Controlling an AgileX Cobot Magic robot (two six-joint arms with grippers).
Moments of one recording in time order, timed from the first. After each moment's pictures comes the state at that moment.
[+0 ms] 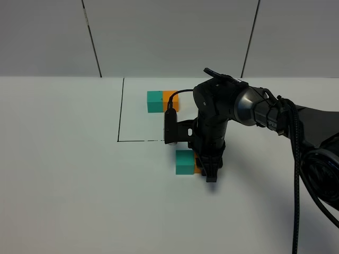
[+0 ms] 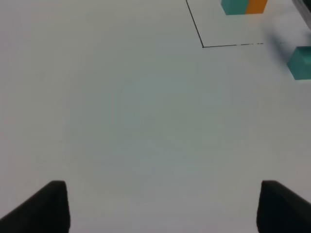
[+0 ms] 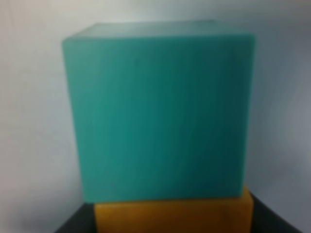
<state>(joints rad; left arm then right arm) -0.01 0.00 -0.51 -0.15 1.04 0.10 0.53 2.36 -1.80 -0.06 1.00 -1.04</state>
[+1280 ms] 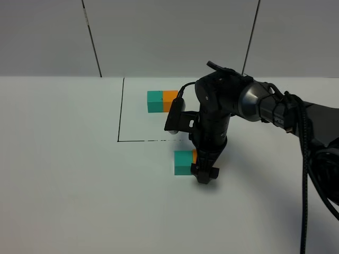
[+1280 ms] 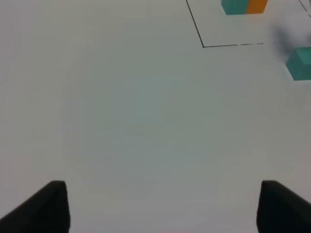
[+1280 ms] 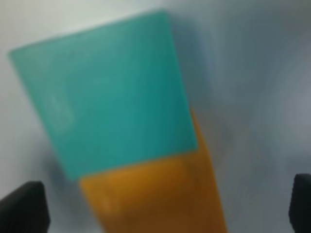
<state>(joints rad) -0.01 0.00 -0.51 -0.15 1.04 0.10 0.53 2.29 -1.80 -0.06 1.05 -0.79</state>
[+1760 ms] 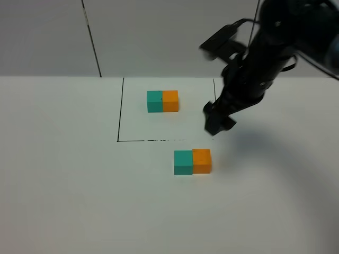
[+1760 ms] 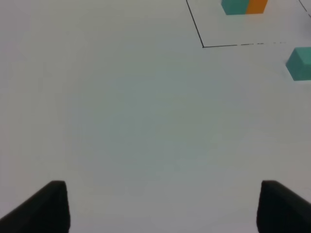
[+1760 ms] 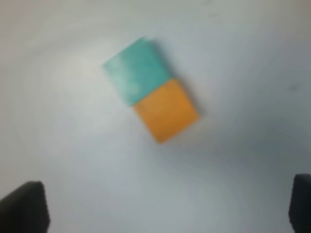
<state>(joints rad) -0.01 0.00 -0.51 -0.15 1.04 0.10 0.38 1.94 -1.76 0.13 1.15 -0.51</state>
